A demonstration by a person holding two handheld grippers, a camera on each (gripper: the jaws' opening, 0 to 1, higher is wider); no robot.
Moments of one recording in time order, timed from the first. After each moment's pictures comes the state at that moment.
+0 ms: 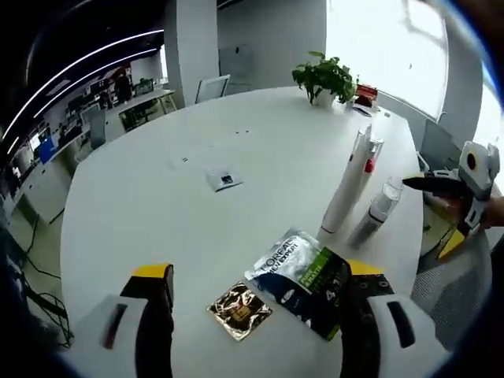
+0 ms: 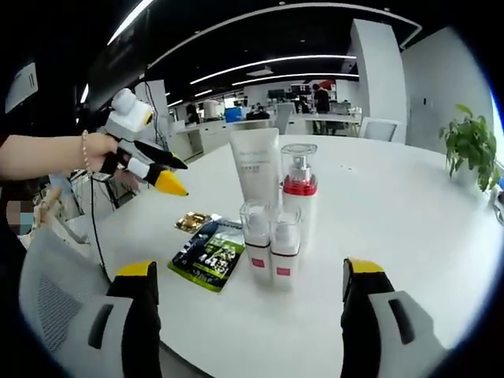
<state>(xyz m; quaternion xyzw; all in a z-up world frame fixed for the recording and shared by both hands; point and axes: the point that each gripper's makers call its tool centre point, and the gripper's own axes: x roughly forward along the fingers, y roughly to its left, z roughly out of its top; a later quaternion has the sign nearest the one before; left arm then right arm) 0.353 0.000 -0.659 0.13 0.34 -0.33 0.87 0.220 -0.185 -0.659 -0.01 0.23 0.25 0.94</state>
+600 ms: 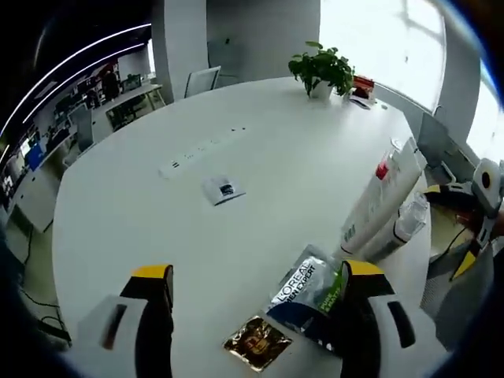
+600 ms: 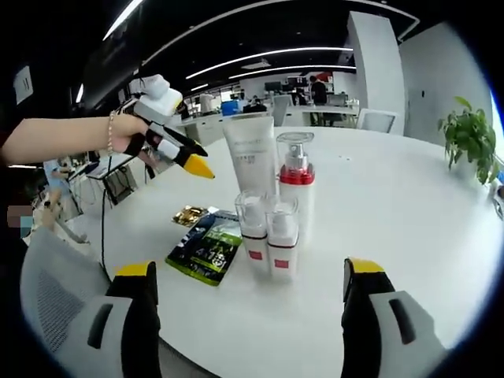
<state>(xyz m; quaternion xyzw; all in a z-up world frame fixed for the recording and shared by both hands) 0.402 -0.021 -0.670 0.15 0.37 -0.36 0.85 0.220 -0.188 -0.669 -0.01 0.26 0.24 0.93</state>
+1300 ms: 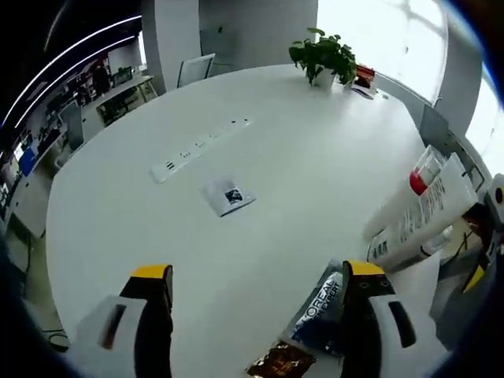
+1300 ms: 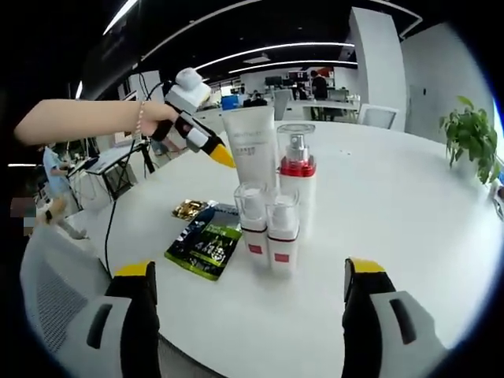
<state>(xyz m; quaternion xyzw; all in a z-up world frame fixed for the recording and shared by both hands) 0.446 -0.032 -0.688 0.17 0.39 -0.37 0.82 0.219 -0.188 -0.677 -0.02 0.27 0.25 0.93</state>
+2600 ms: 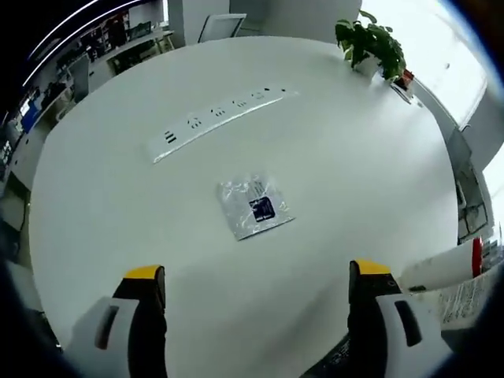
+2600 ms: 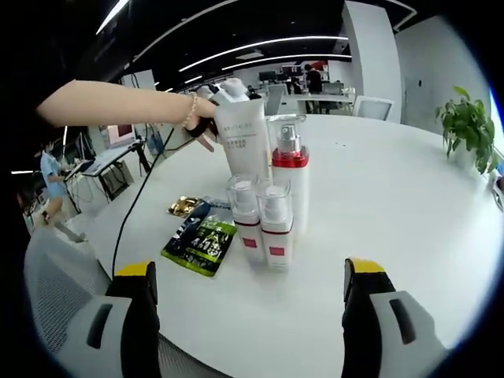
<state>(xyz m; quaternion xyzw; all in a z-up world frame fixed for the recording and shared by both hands) 0.516 -0.064 -0.743 0.12 0.50 -0.29 0.81 0.219 -0.194 -0.683 0.00 0.29 0.23 0.93</state>
